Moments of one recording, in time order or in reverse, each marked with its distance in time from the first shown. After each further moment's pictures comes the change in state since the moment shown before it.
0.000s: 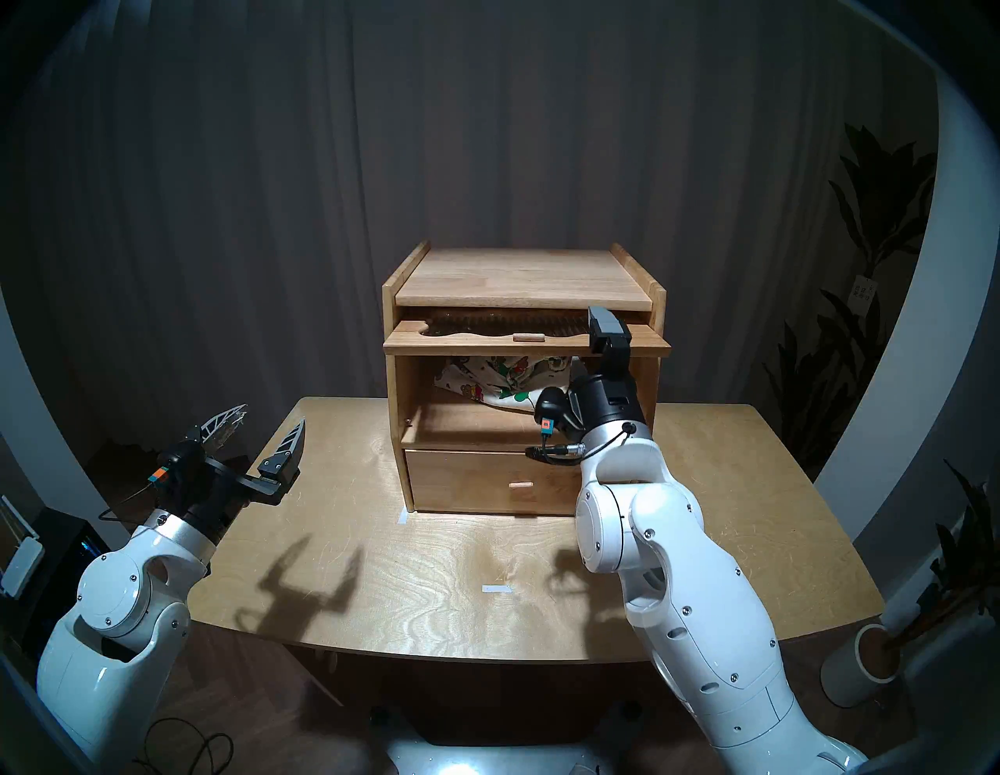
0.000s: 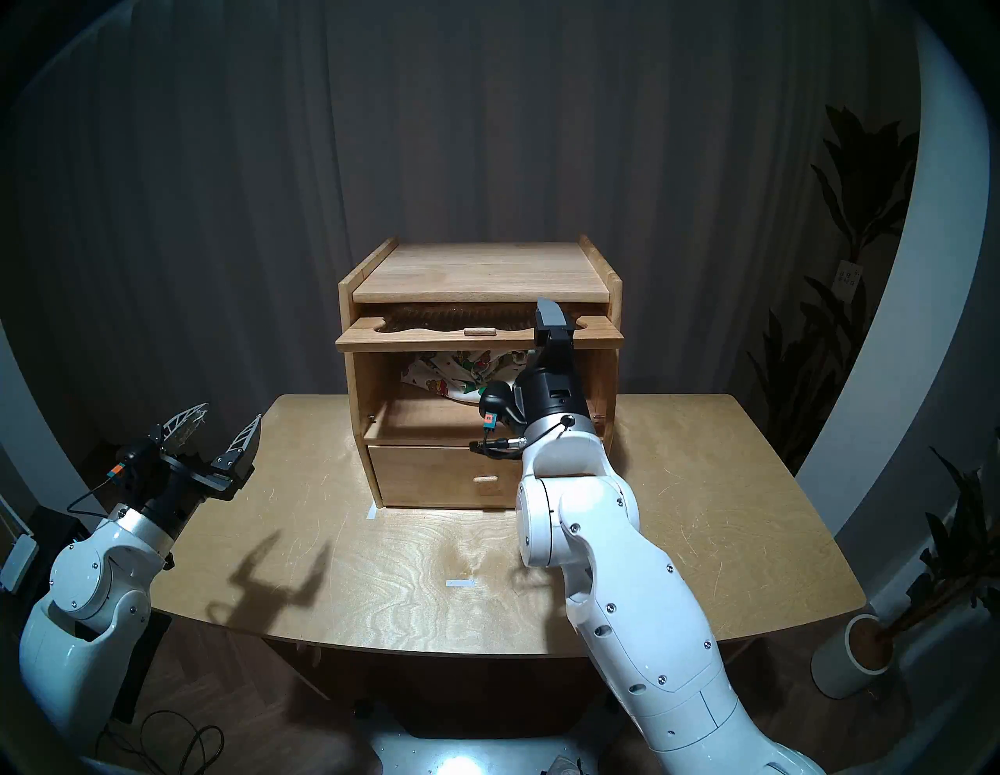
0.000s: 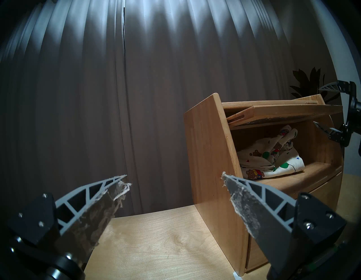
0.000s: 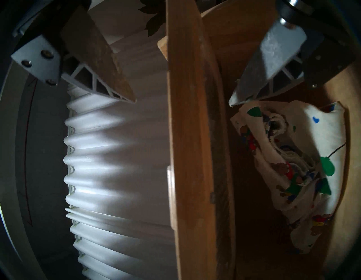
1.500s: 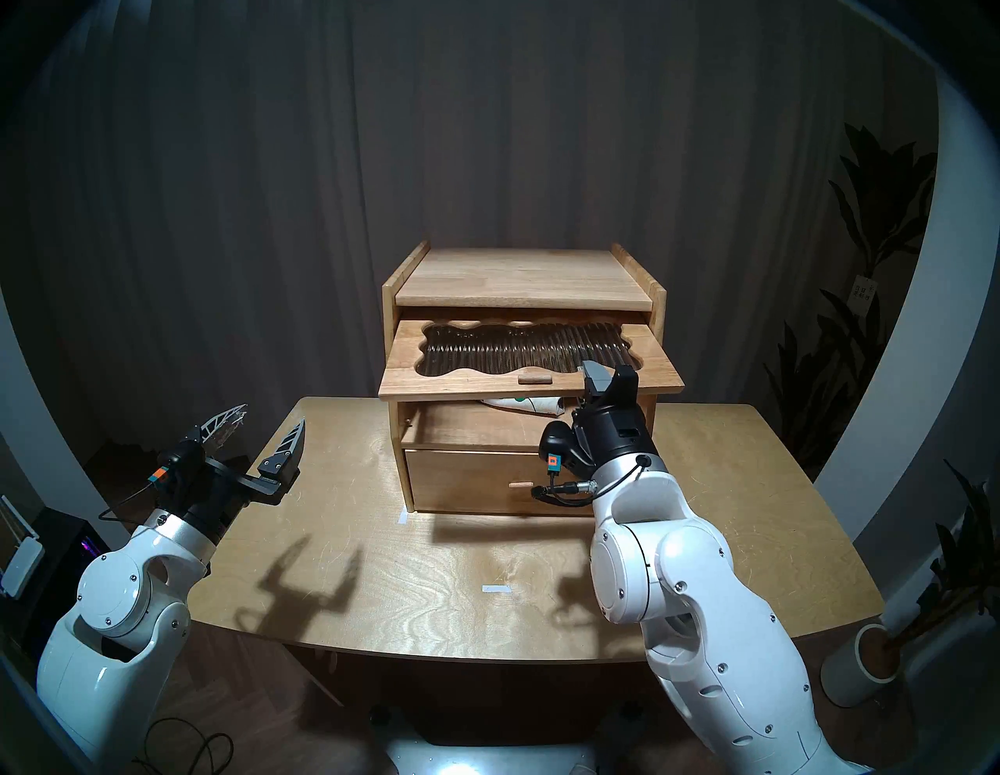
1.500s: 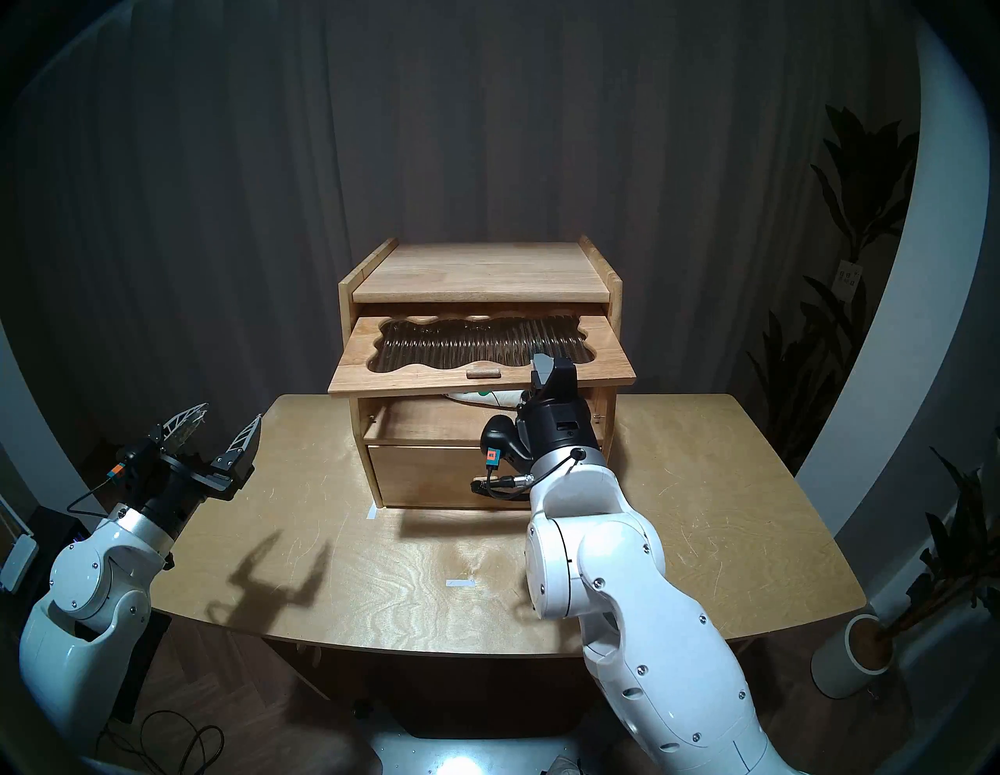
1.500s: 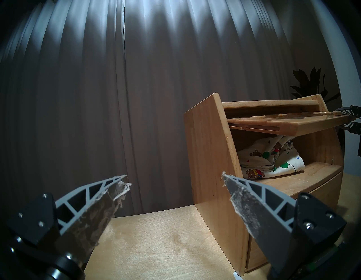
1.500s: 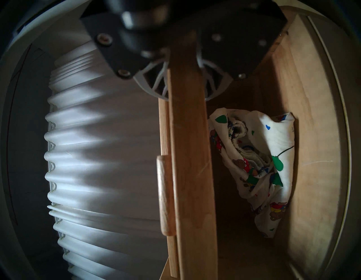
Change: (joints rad) left arm 0.000 0.001 0.000 0.000 0.000 0.000 0.001; right arm -0.198 0.117 -0.015 -0.197 0.035 0.002 0.093
